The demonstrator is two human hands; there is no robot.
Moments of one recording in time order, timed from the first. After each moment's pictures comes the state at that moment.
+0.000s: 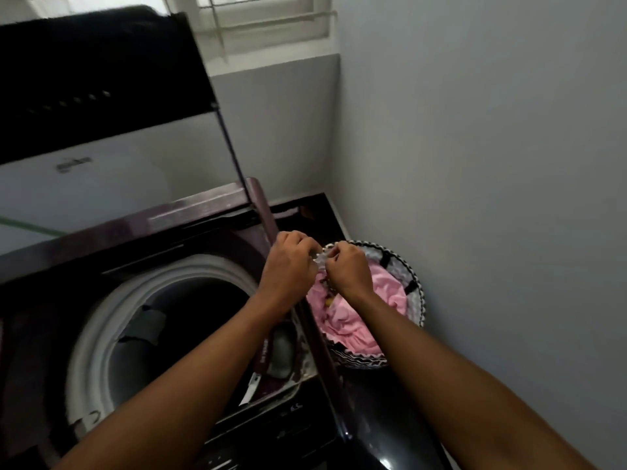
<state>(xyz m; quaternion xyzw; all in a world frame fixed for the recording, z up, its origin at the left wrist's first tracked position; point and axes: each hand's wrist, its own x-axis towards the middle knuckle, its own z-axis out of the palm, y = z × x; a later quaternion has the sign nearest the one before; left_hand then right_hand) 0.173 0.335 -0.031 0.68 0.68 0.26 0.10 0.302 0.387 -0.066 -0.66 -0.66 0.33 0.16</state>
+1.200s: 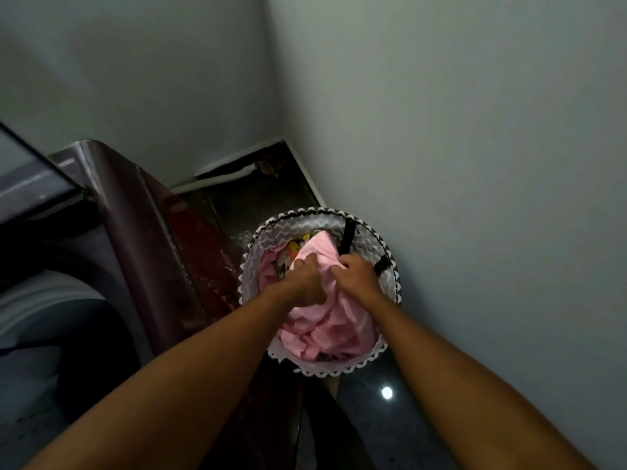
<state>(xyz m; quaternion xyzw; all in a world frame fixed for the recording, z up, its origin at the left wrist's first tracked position) 0.311 0.429 -0.216 0.56 0.68 -0.12 0.46 0.444 0.442 -0.257 -0.67 -0.59 0.45 0.07</state>
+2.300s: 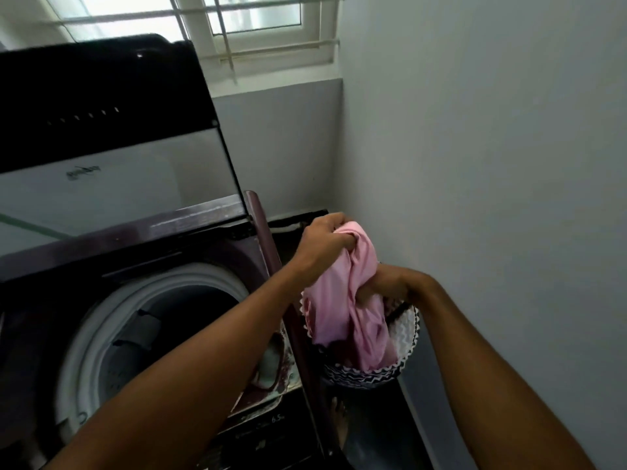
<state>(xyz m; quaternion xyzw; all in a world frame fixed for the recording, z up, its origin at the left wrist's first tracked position) 0.234 0.391 0.036 0.47 0.64 0.40 0.45 0.398 0.420 0.005 -0.48 -0.65 0.59 -0.08</state>
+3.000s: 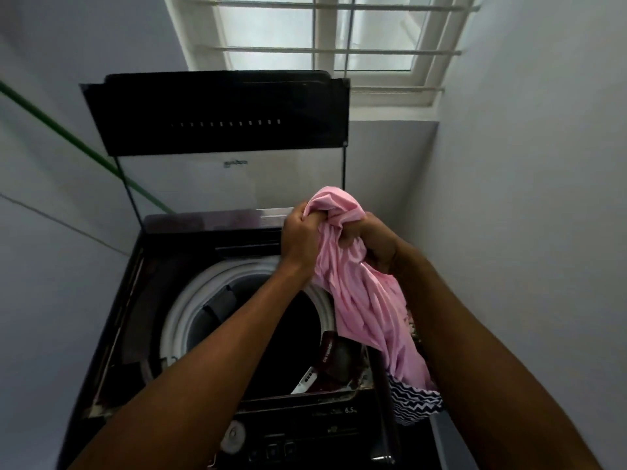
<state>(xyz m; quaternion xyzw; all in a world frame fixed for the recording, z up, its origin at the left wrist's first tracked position) 0.090 0.289 0.093 0.23 0.66 0.65 0.31 0.196 0.380 0.097 -0.35 -0.58 0.73 0.13</state>
